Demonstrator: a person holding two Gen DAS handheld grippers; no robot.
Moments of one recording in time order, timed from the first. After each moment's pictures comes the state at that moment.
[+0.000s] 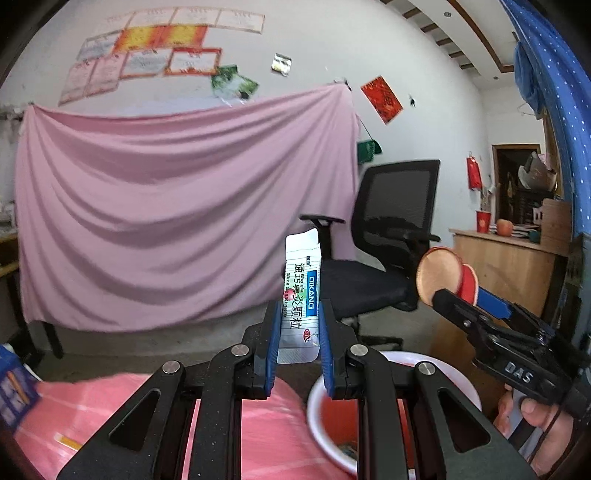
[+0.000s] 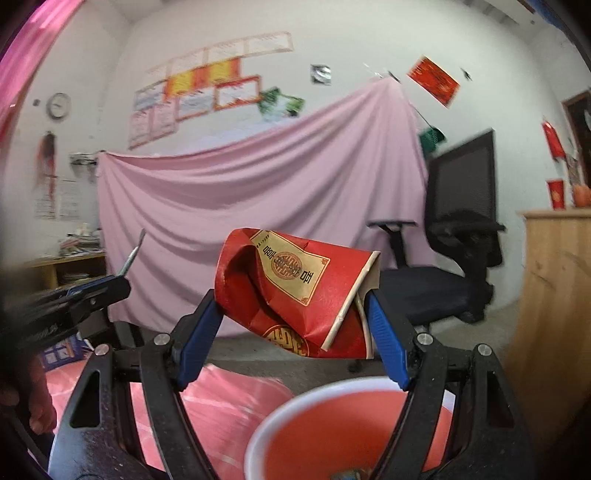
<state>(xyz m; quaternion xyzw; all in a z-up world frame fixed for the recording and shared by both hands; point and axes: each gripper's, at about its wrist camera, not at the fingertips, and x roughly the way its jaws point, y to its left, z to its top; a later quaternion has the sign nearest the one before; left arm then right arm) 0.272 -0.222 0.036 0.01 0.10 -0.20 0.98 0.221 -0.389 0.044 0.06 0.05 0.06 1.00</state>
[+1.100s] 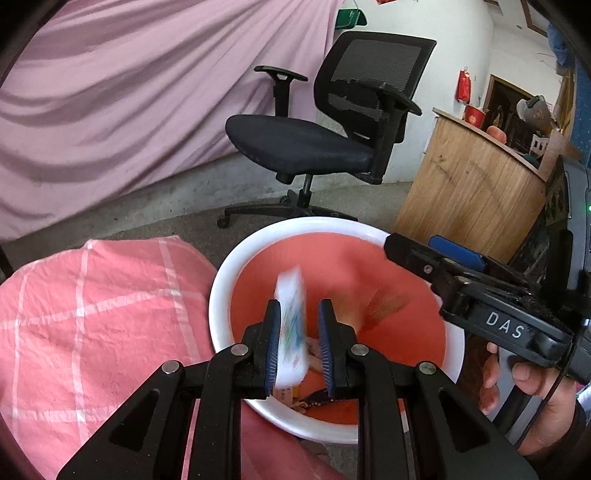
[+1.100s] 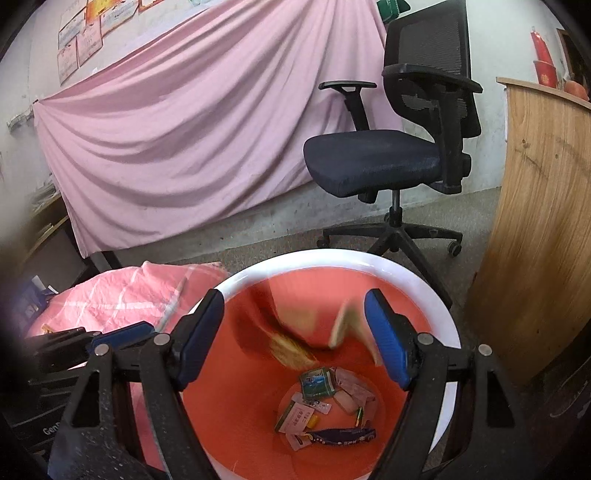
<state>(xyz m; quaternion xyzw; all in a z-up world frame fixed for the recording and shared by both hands) 0.339 -0.311 -0.039 0.02 0.36 -0.27 0.89 0.285 -0.455 -0.041 0.10 0.29 0.03 0.95</state>
